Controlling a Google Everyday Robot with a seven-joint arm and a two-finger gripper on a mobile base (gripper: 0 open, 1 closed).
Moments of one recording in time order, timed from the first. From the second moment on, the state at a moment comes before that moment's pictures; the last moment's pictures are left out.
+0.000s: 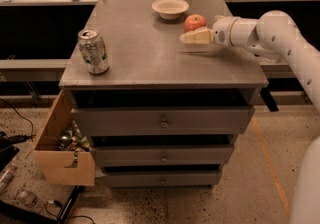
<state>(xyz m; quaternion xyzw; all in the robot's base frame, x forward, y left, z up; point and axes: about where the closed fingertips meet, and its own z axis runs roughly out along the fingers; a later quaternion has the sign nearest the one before) 0.819 -0.145 0.870 -0.30 0.74 0.21 0.57</state>
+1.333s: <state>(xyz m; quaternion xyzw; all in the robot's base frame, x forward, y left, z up) 0.853 -0.126 0.867 -0.30 0.73 0.21 0.58</state>
